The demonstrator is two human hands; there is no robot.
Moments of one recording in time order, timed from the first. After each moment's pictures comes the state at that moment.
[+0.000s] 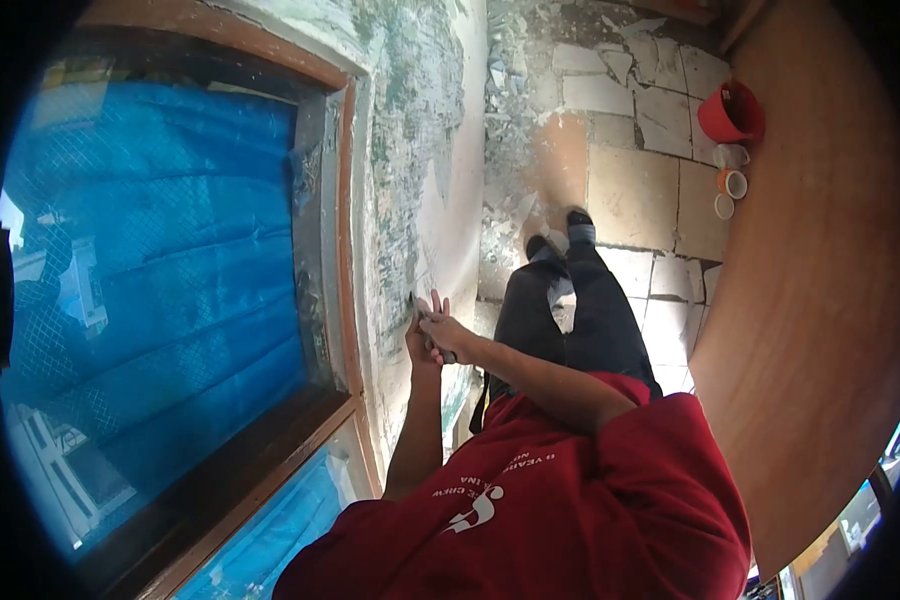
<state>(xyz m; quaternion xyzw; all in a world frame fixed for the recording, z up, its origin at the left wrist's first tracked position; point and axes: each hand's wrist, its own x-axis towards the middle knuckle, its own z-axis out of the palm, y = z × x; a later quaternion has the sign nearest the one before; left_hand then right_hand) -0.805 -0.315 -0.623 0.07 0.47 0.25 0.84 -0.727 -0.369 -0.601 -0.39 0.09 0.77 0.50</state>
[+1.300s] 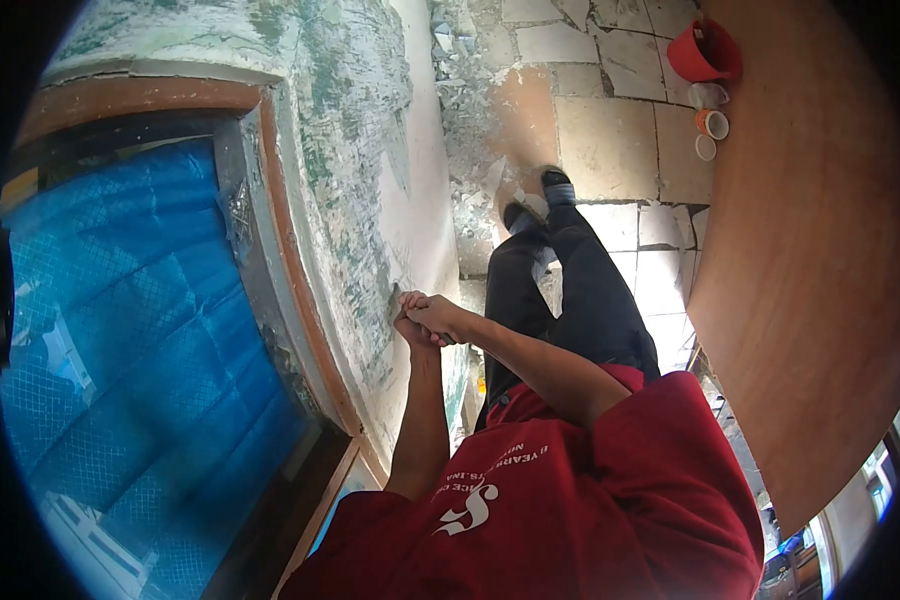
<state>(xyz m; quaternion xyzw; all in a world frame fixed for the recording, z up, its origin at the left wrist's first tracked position) -0.809 -0.282 -0.754 -0.13 0.33 0.32 0.88 -0.679 -0.347 -0.634 -0.47 0.09 0.76 0.45</state>
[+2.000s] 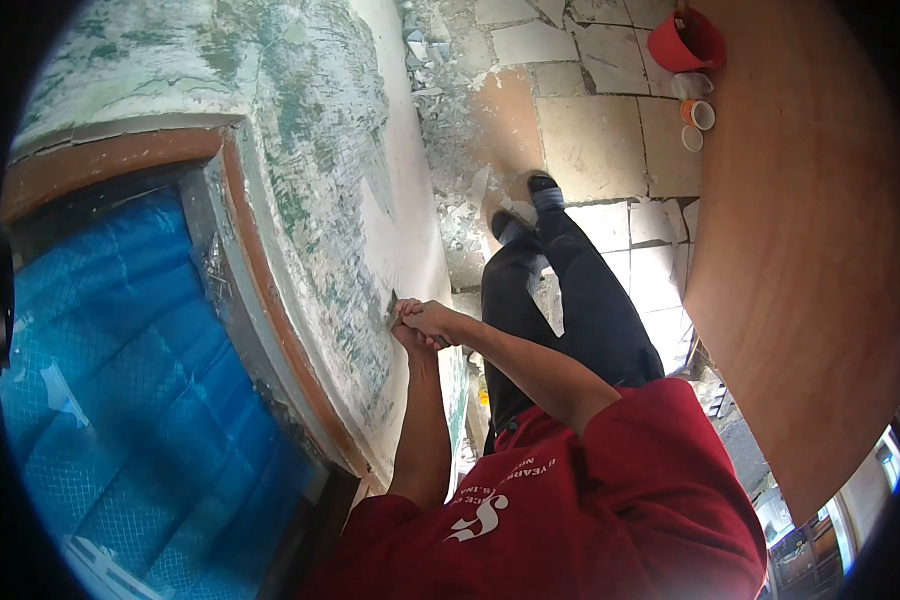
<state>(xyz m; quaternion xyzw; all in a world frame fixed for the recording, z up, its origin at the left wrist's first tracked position) -0.786 -0.266 -0.799 0.00 0.47 0.27 0.84 -0.695 -0.333 -0.723 -0.50 0.01 0.62 0.61</state>
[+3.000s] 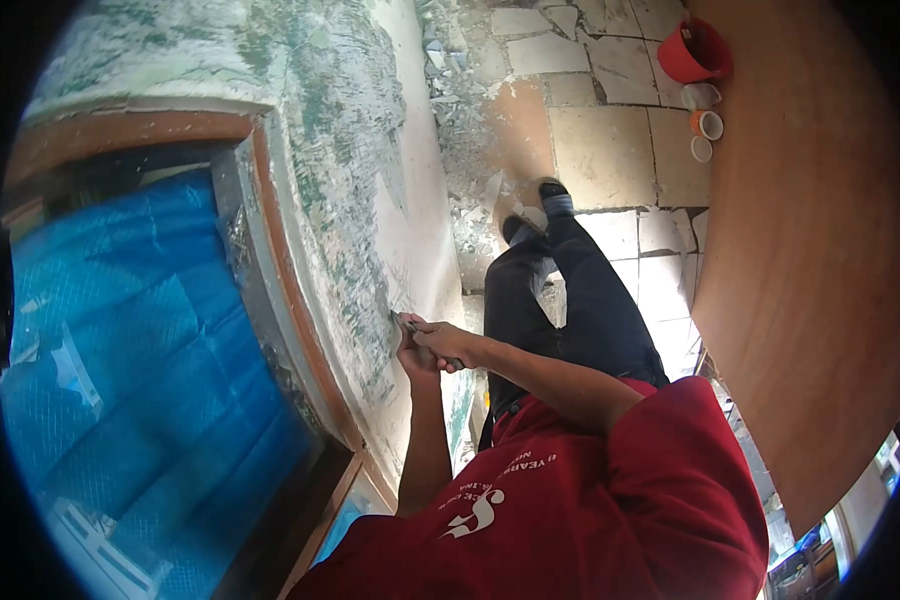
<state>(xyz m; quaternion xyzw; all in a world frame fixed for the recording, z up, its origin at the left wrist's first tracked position) -0.795 -0.302 -0.664 0.03 0.46 0.27 0.84 -0.678 -0.374 -0.621 -0.42 0.09 0.78 0.46</state>
